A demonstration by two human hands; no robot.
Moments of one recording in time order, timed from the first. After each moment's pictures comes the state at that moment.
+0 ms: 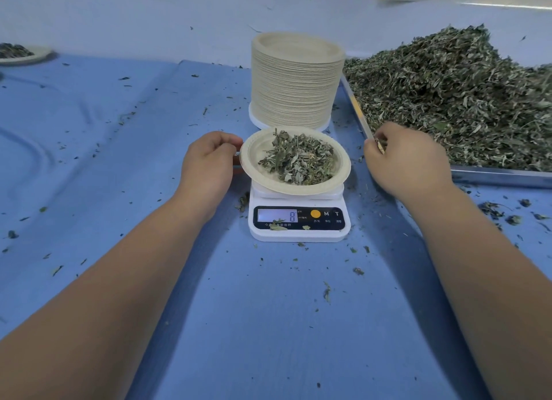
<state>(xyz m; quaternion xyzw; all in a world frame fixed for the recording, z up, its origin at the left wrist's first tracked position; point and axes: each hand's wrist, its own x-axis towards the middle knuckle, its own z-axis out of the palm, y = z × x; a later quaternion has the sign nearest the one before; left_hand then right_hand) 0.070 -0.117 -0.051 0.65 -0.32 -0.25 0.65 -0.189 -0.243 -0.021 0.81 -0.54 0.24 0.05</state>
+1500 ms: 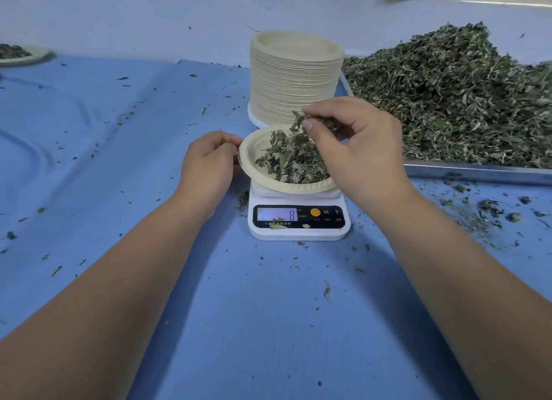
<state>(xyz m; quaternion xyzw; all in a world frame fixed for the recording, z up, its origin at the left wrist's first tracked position) 0.069 -0.116 -0.050 0.65 -0.33 -0.25 0.63 -0.131 -0.169 0.006 0.79 -0.29 0.51 -0.19</state>
